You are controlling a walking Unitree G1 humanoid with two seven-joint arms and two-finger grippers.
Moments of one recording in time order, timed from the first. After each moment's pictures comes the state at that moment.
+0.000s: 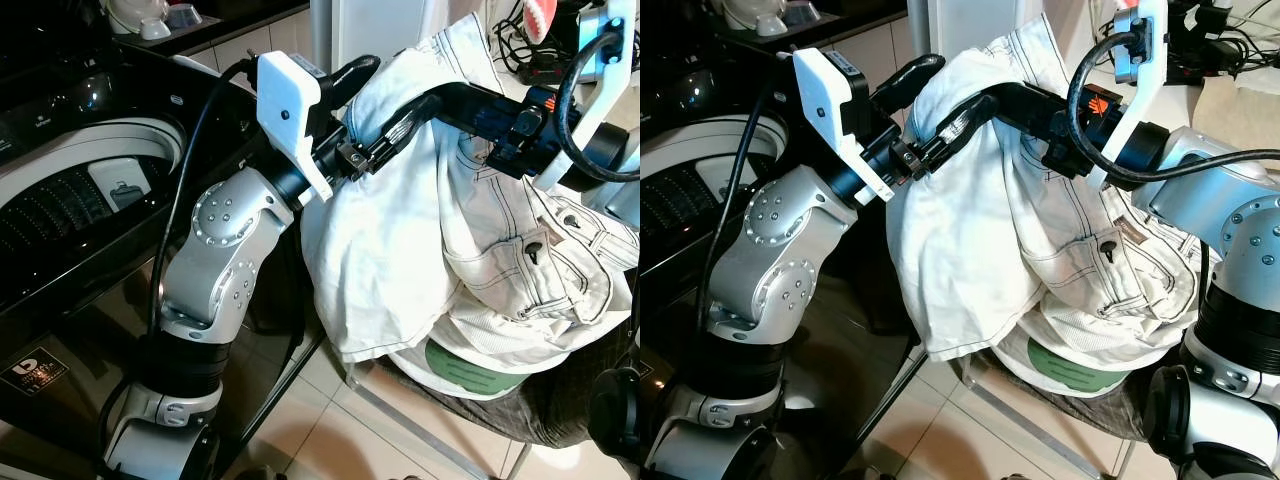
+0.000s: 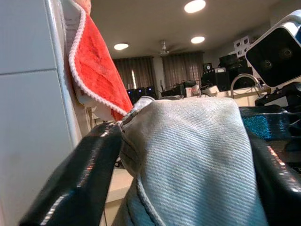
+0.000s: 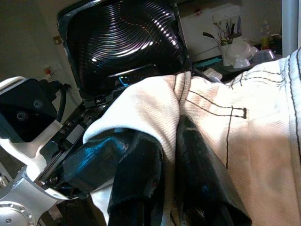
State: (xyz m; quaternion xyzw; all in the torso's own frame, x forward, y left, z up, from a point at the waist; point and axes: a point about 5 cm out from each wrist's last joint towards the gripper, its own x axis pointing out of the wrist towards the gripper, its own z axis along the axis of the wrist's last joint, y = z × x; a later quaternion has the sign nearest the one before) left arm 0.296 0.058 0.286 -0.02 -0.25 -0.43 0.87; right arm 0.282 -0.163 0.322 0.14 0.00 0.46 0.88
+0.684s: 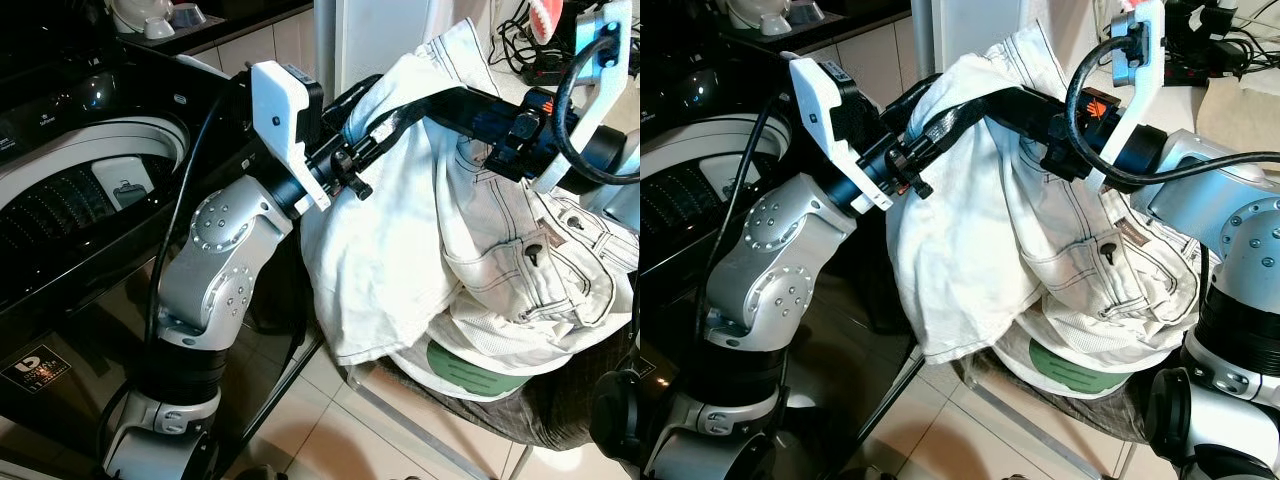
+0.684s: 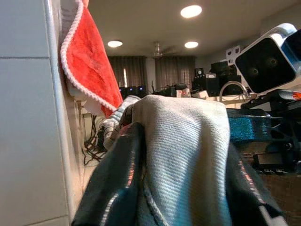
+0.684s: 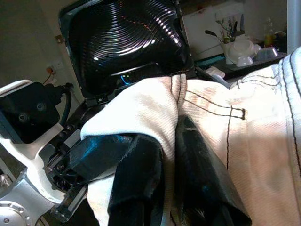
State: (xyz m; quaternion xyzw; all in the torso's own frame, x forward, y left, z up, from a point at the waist) left arm 0.292 0.059 0.282 -0.06 -0.24 -0.45 0.86; right arm 0.281 -0.163 0.321 0.15 0.00 0.46 0.88
